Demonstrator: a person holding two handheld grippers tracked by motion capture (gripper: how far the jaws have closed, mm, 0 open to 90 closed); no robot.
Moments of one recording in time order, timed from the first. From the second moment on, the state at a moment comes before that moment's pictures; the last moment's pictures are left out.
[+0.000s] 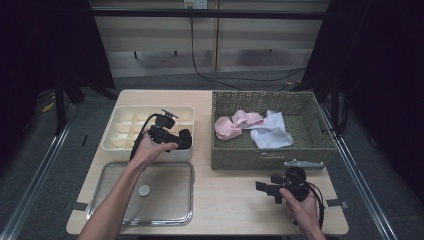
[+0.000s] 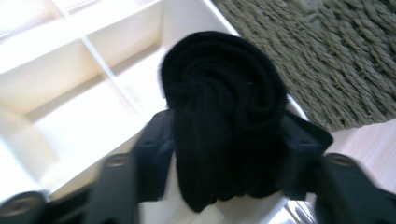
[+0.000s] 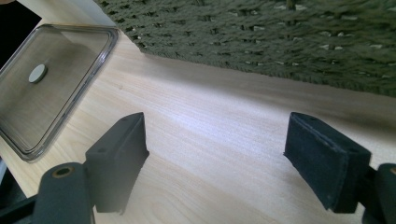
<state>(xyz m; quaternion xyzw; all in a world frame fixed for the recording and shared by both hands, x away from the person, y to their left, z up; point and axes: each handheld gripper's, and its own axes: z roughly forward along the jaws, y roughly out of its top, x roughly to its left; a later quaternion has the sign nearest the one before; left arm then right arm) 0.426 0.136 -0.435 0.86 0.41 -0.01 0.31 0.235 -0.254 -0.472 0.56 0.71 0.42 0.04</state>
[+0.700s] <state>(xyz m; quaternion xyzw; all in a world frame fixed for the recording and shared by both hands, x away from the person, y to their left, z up) 0.446 0.135 -0.419 0.86 0.40 -0.04 0.31 0.235 -0.252 -0.473 0.55 0.72 0.42 0.04</state>
